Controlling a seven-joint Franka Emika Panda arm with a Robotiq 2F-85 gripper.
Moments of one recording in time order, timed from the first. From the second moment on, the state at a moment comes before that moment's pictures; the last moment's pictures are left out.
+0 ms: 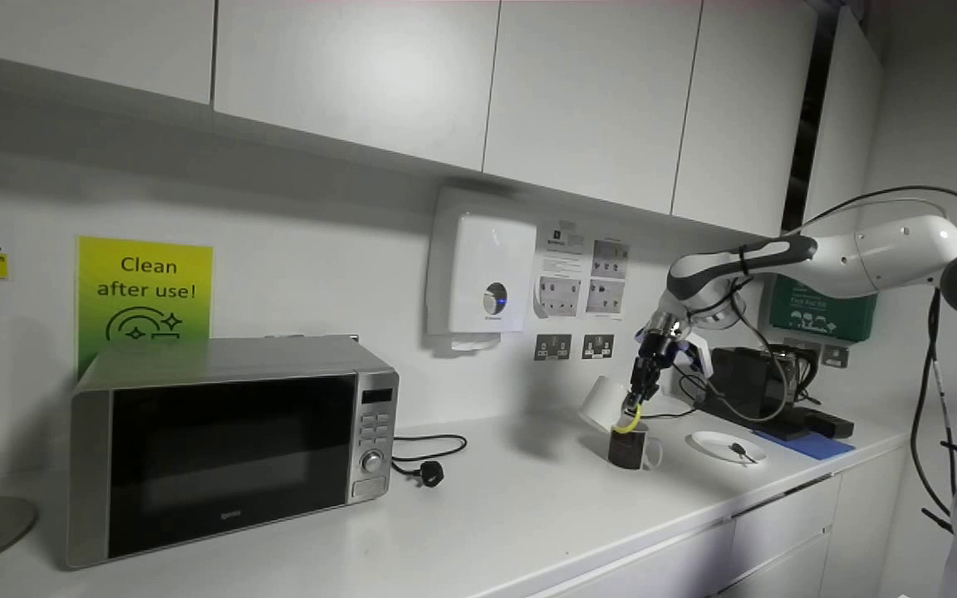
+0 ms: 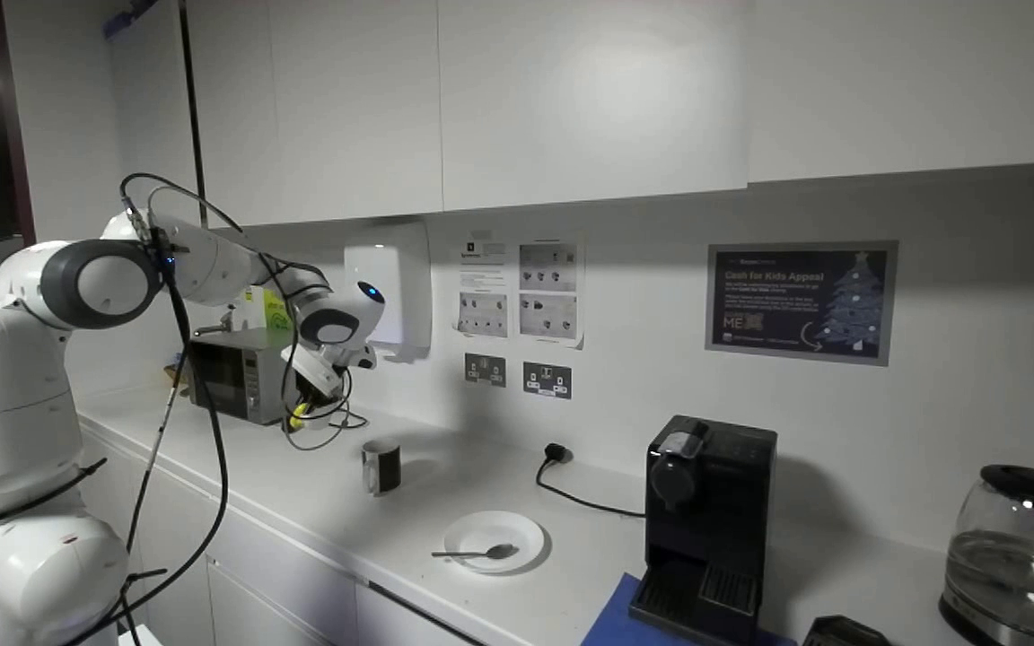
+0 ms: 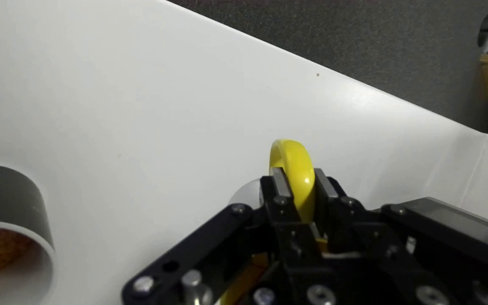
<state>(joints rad) 0.08 -0.07 0.09 -2.07 0.68 1.88 -0.41</state>
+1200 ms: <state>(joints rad) 0.14 -0.01 0.15 -2.07 0.31 2.07 -0.17</state>
